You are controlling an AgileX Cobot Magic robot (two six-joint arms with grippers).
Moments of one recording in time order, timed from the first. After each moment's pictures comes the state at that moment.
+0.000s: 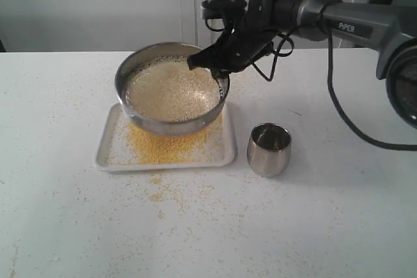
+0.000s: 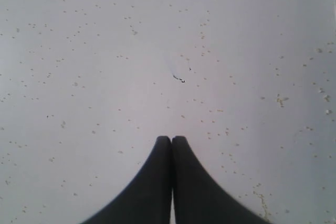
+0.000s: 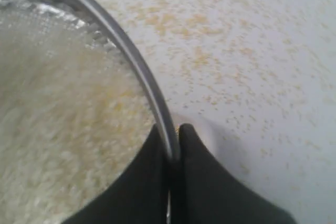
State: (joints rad) left arm -0.15 1.20 -0.85 0.28 0.83 -0.21; right arm 0.42 2.26 -1.93 0.21 0.67 -0.14
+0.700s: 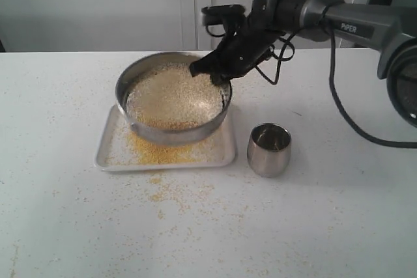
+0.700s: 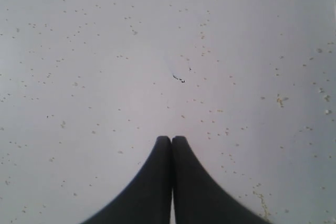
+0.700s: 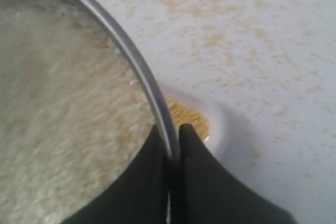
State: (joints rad) left arm -0.15 1.20 -0.85 0.28 0.83 -0.21; right arm 0.41 2.27 -1.92 0.28 0.74 -0.27
